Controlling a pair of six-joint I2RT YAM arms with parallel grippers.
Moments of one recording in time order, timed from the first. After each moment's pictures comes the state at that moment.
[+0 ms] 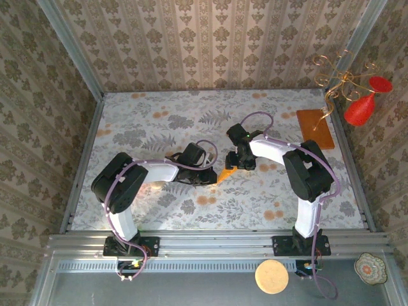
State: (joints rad) left arm -0.75 1.79 0.86 -0.05 0.50 -0.69; right arm 0.49 1.91 1.22 -0.68 -0.02 0.53
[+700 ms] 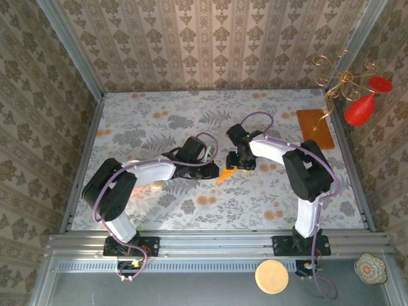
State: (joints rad) left arm -0.78 1.69 0.92 -0.12 0.45 -0.67; right arm 0.49 1.92 1.22 -0.68 -0.01 0.53
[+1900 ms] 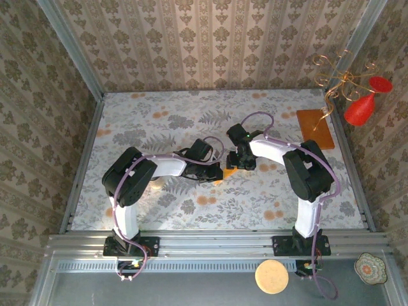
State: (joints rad) left arm -0.77 1.90 0.99 -0.08 0.53 -0.74; right arm 0.49 1.90 1.22 -0.68 -0.01 0.55
